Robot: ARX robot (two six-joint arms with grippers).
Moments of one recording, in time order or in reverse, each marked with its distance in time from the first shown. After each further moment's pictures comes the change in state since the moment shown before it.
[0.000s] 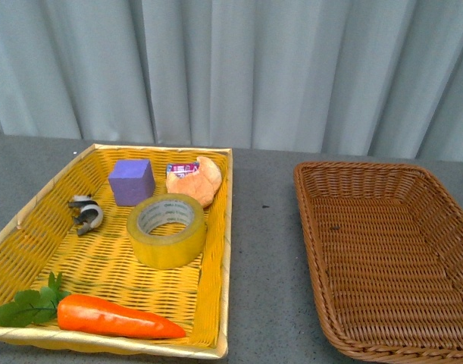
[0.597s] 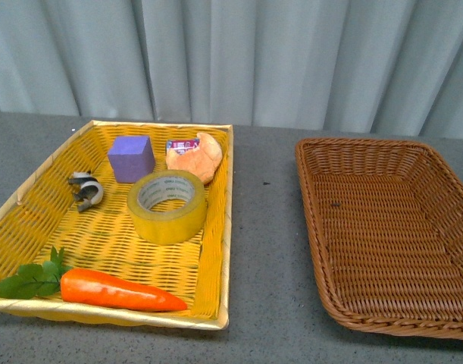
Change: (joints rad) left arm 0.000 0.000 0.000 0.000 0.000 0.000; right arm 0.000 0.000 0.000 0.000 0.000 0.000
